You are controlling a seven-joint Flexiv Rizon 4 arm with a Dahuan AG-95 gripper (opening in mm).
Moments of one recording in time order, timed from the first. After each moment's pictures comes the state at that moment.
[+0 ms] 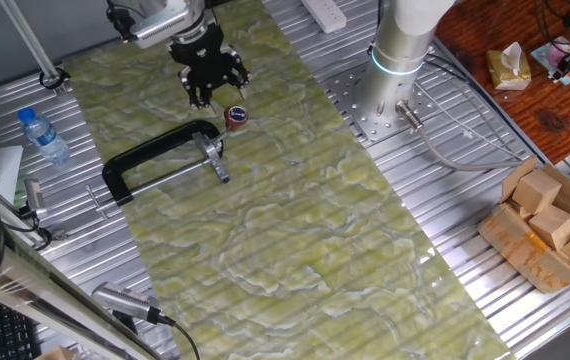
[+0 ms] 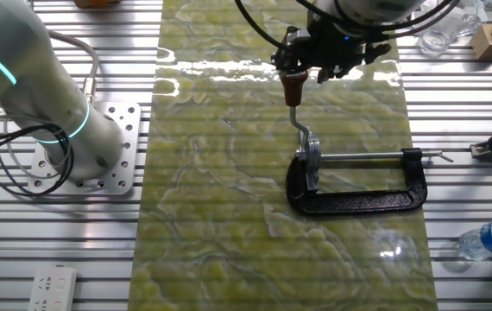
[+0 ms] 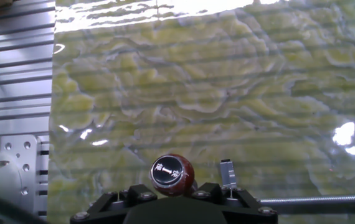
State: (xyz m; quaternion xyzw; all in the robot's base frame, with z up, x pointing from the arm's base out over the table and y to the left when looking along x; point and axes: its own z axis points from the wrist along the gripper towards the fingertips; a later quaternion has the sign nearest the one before) arm 0.452 0.016 0.260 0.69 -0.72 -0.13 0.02
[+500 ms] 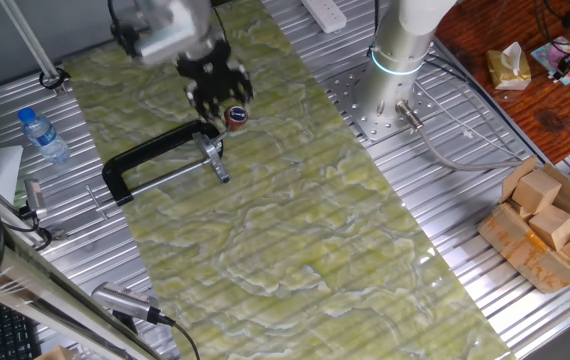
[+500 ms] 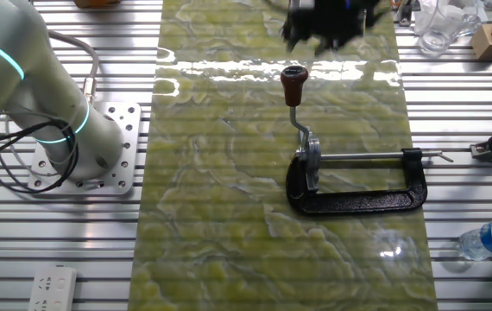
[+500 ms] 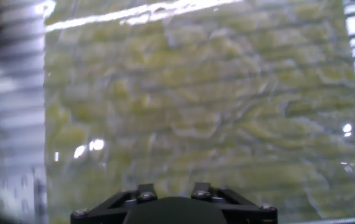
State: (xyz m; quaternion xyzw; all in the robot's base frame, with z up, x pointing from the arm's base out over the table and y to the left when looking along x) arm 0.464 0.091 0.270 0.65 -0.75 -0.12 0.02
